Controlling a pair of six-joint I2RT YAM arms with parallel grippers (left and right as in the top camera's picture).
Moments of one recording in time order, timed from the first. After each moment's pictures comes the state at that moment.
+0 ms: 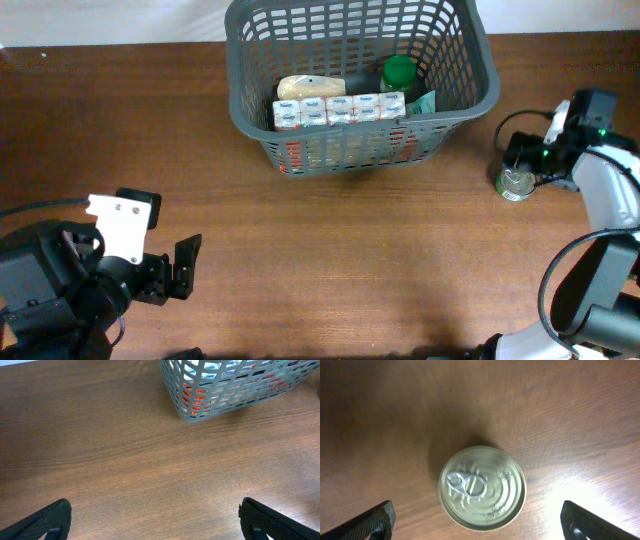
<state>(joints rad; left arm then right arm) 0.30 0.84 1.38 -1.37 0.37 0.37 -0.35 1.75 1.25 -0.70 -0.04 0.05</state>
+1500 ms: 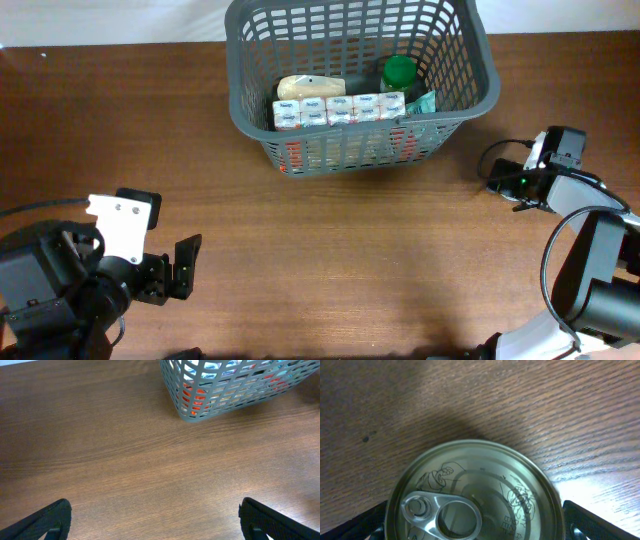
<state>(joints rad) 0.30 0.84 1.38 -1.37 0.37 0.37 -0.35 1.81 0.98 -0.32 -0.03 0.06</state>
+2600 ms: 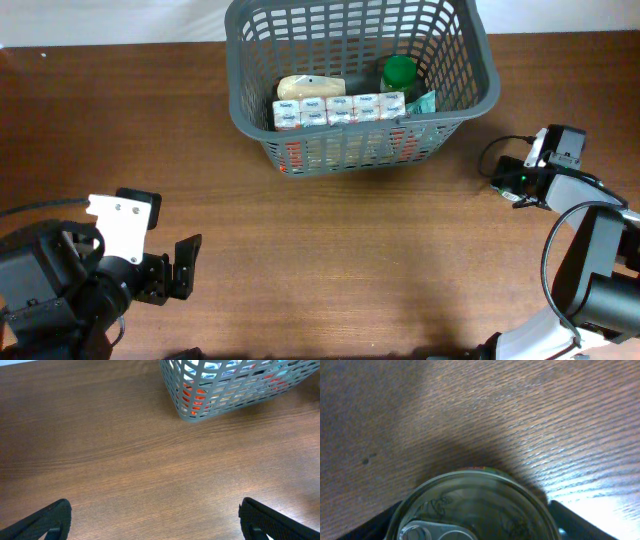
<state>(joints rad) 0.30 0.84 1.38 -1.37 0.37 0.37 -0.35 1.84 0.98 -0.25 -0.02 0.06</state>
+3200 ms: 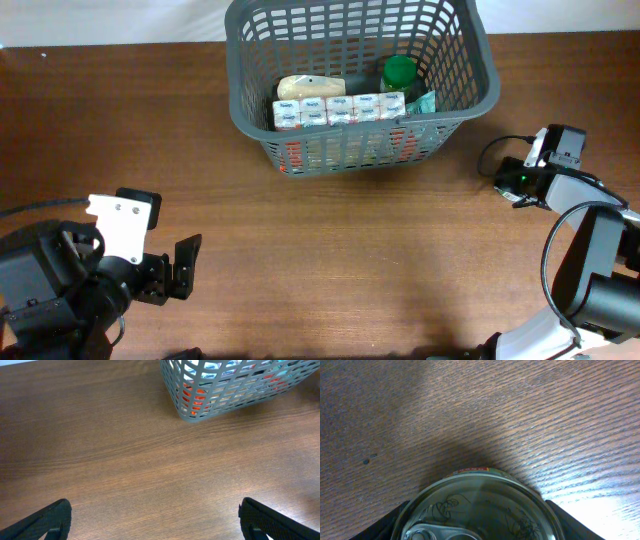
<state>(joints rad) 0.30 0.84 1.38 -1.37 0.37 0.37 -0.35 1.84 0.98 -0.25 -0.02 0.05</state>
